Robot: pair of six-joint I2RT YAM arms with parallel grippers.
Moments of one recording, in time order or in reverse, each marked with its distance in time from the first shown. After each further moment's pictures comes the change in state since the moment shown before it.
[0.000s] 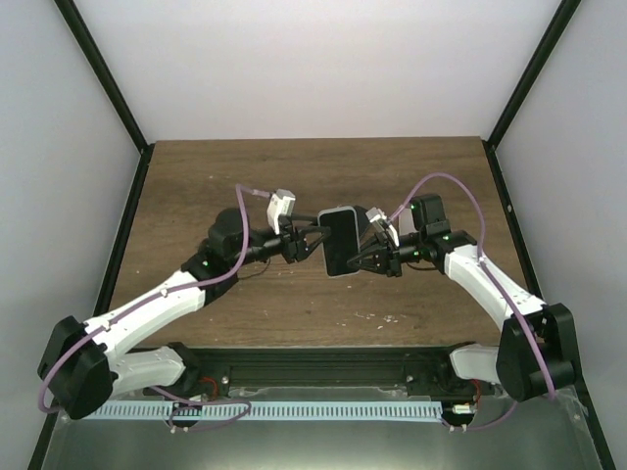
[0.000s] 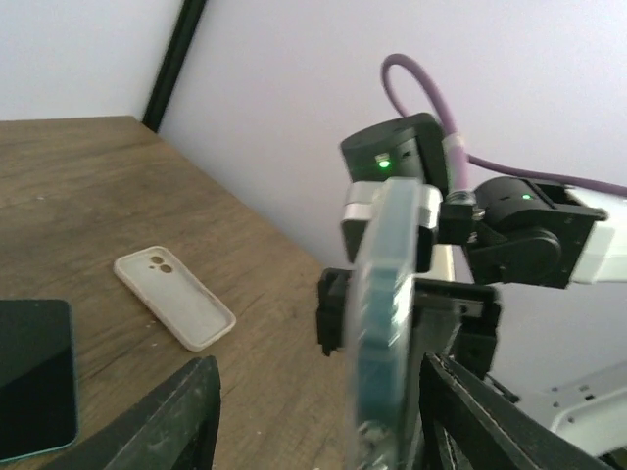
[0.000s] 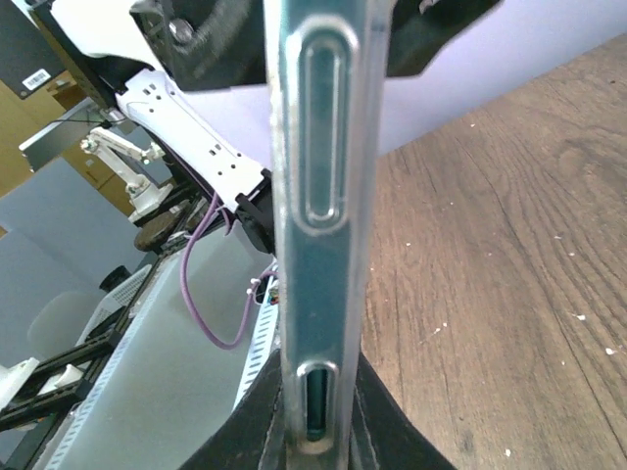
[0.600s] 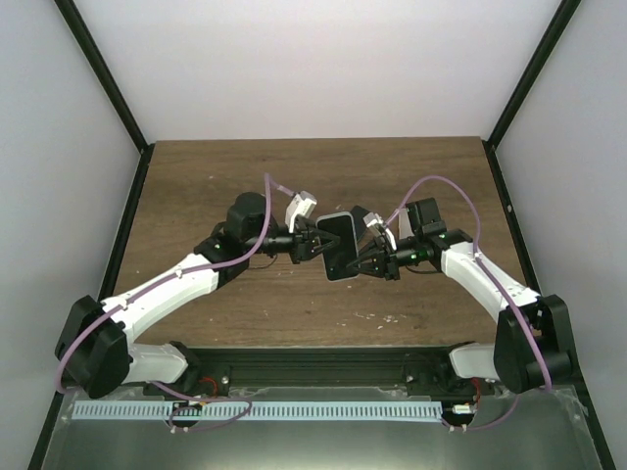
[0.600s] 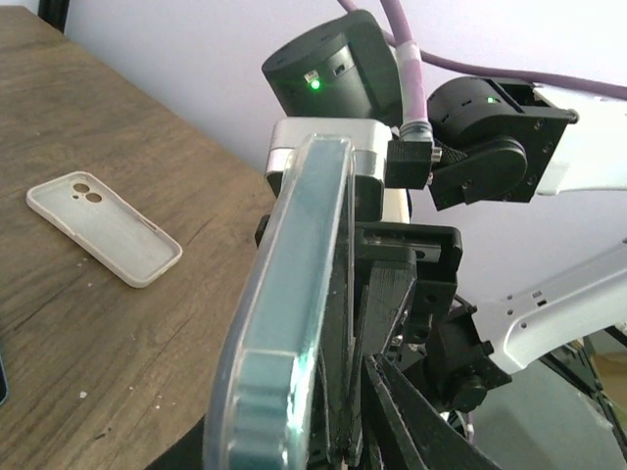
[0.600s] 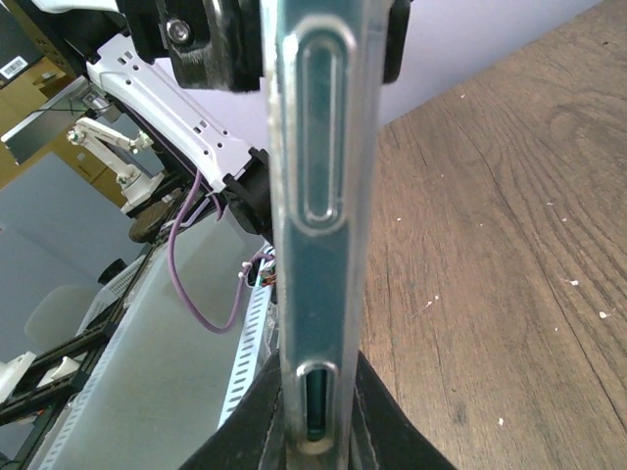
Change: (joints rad) left arm 0.031 0.142 0.153 -0.180 0.274 0.101; right arm 0.005 0.042 0.001 -0.088 0.043 -0.096
